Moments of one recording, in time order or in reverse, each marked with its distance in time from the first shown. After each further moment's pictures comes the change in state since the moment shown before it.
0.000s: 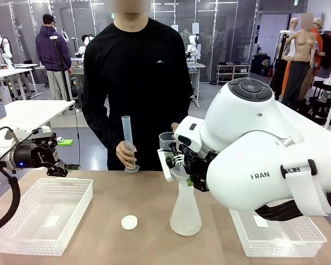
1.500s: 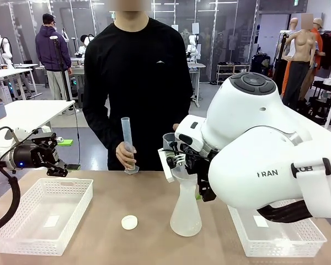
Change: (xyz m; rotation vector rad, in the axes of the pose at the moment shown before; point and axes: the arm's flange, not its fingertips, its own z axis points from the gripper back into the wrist) left arm 0.000 0.000 0.000 0.000 0.000 0.000; right arm 0.003 0.007 0.013 0.031 0.007 -0.005
